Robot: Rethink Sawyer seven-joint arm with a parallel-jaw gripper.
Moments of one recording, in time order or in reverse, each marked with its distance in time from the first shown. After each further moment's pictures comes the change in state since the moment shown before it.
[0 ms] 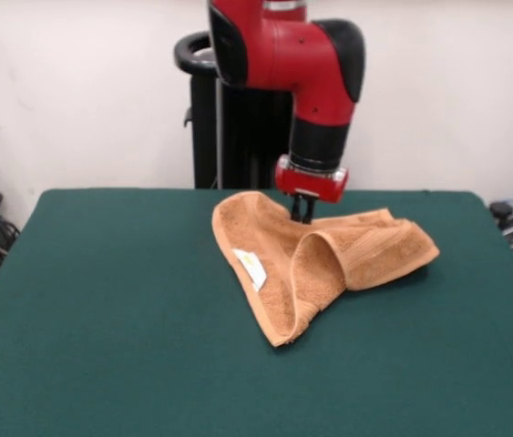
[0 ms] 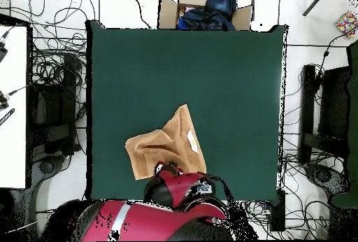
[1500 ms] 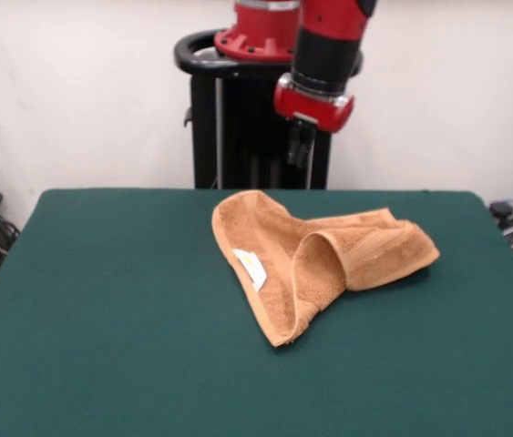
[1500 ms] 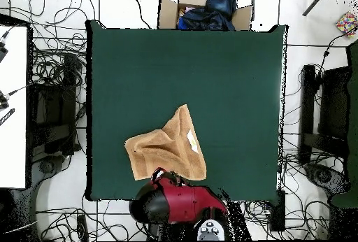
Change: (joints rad) arm -0.006 -0.364 0.001 0.143 0.090 0.301 0.000
